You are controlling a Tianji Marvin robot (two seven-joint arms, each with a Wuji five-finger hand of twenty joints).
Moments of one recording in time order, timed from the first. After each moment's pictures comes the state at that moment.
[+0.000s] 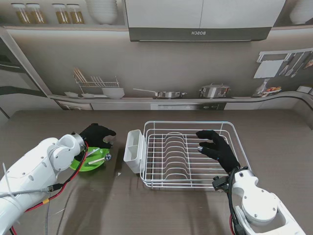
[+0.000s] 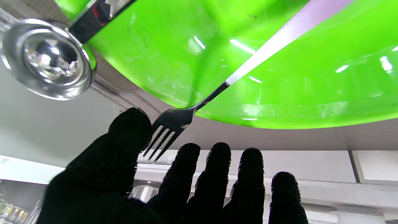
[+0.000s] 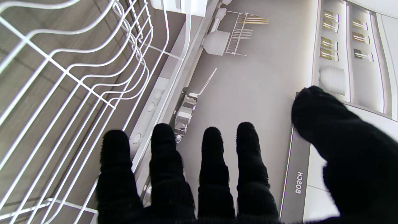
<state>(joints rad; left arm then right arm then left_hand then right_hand) 1.04 -1.03 -0.99 -1.00 0.80 -0.33 -0.09 -1.71 -1.16 1.39 -1.72 0.03 -0.10 -0.01 0.77 -0.40 0.52 -0.10 0.60 0.25 0.10 0.24 0.63 0.28 0.13 0.41 0.38 0.30 0.28 0.51 0.06 0.26 0.31 0.56 0.33 -0.70 1.13 -0.15 0.35 -0.08 0.75 0.28 0.42 -0.01 0.60 0.33 0.58 0.22 0.14 0.27 0.25 0.38 0.50 0.66</state>
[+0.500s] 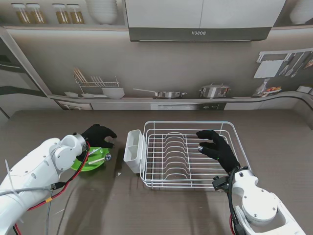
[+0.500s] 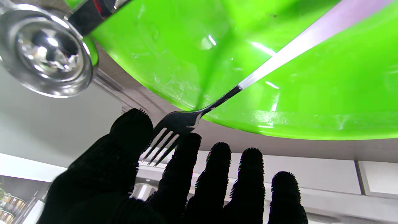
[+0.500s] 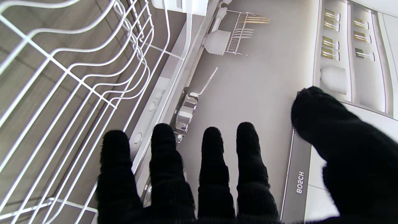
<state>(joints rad) 1.01 -1.05 -0.96 -0.95 0.74 -0.34 -0.08 -1.71 -1.16 1.39 -1.71 0.03 -0.10 -0.02 0.79 -0.39 0.52 -0.10 0.70 0.24 0.16 0.29 0.63 0.28 0.13 0.41 0.38 0.30 0.28 0.51 0.07 0.26 0.27 0.59 0.33 -0.70 1.13 -0.15 0.35 -0.08 0.75 0.28 0.42 -0.01 0.60 0.33 0.58 0.22 0.14 0.27 0.25 0.38 0.50 0.66</state>
